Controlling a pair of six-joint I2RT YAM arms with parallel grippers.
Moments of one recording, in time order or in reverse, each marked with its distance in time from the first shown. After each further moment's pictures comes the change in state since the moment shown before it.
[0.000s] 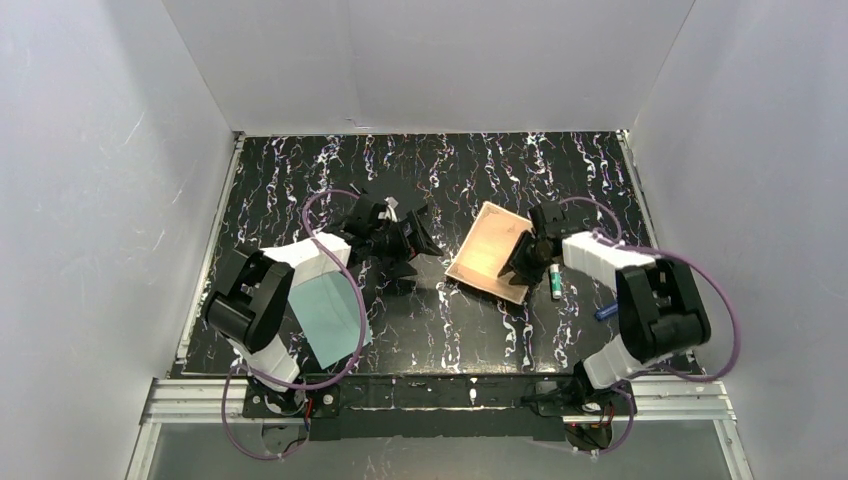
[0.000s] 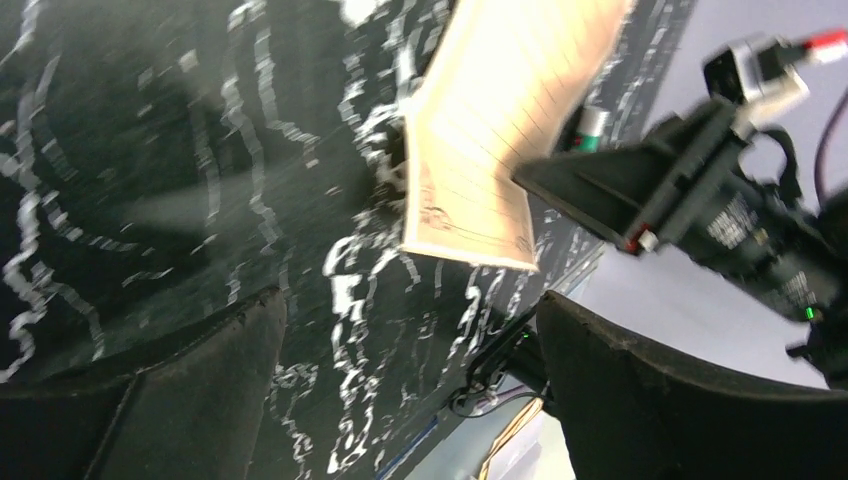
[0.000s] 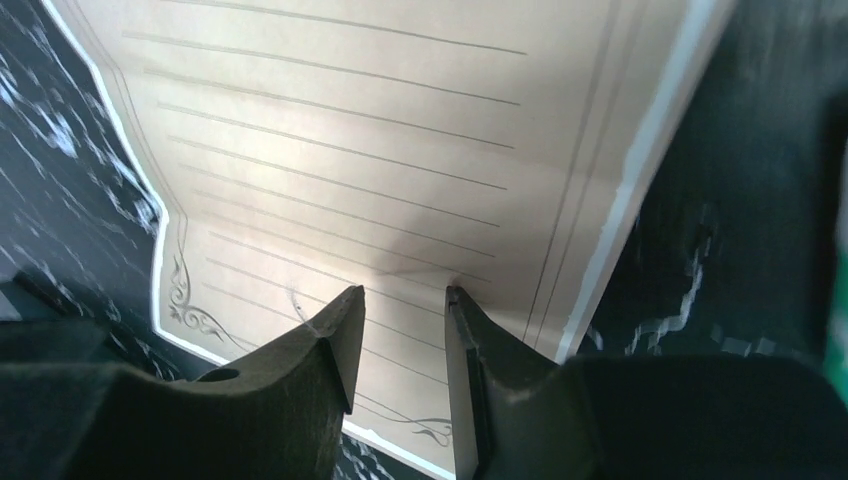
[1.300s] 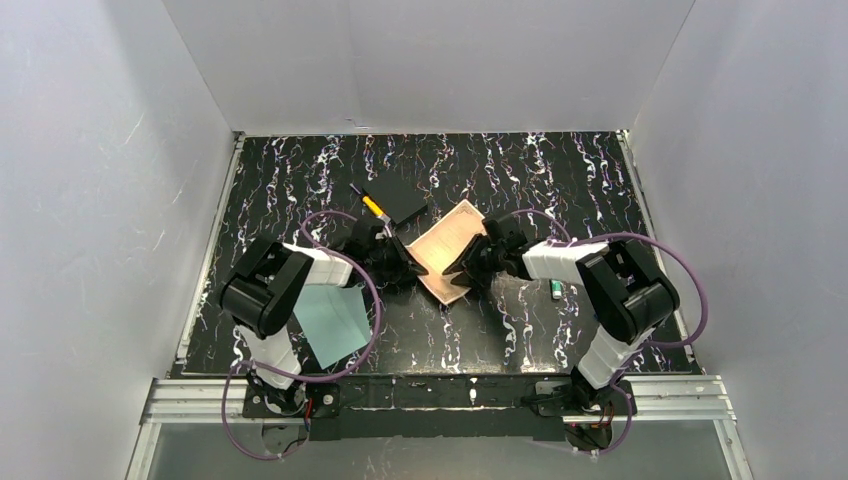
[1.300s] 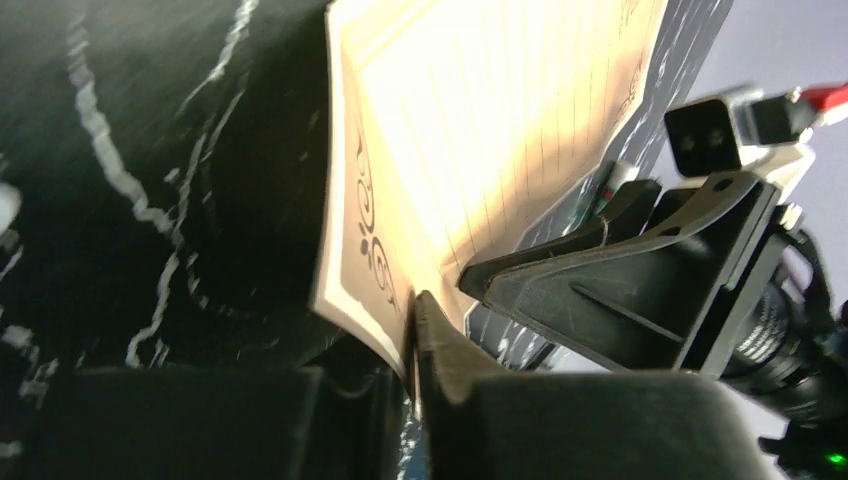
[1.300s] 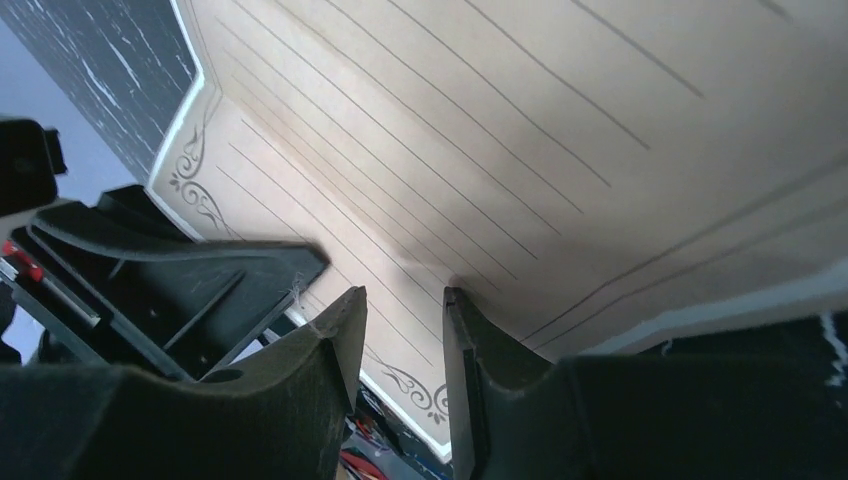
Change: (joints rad) left arm 0.000 0.066 -0.235 0.338 -0.082 -0.135; right arm 0.288 0.094 -0.087 0.446 -0.122 0.455
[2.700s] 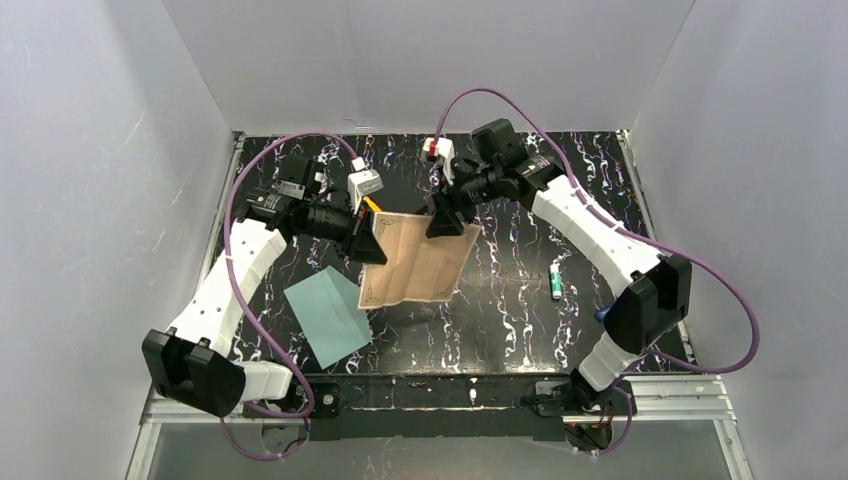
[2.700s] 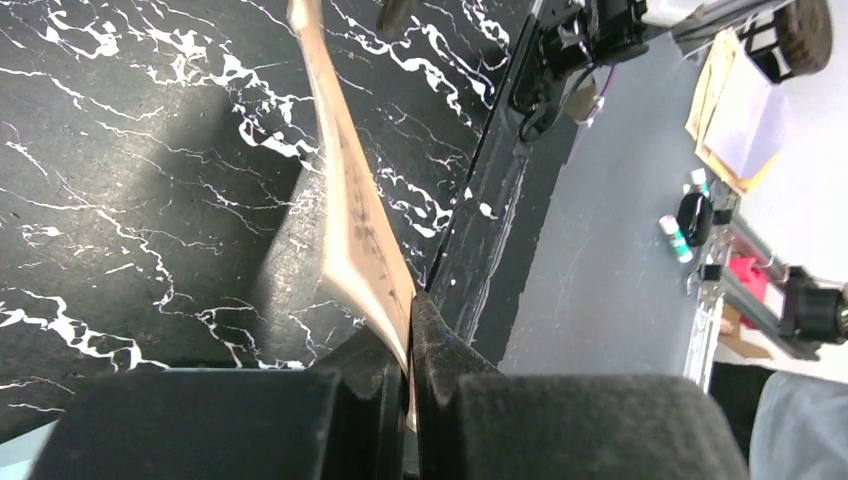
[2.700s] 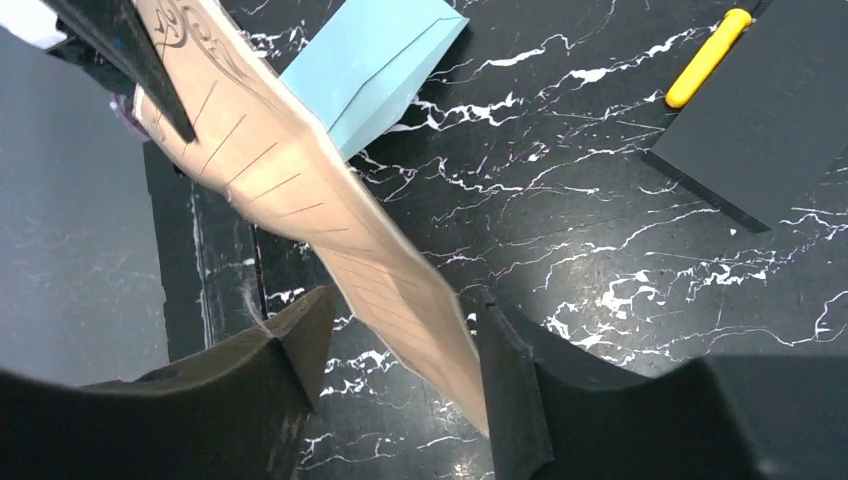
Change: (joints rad) left arm 0.199 -0.435 0.617 -1.314 0.537 1.343; right arm 0.053 -0.056 0.838 -0.736 -0.446 -1.495
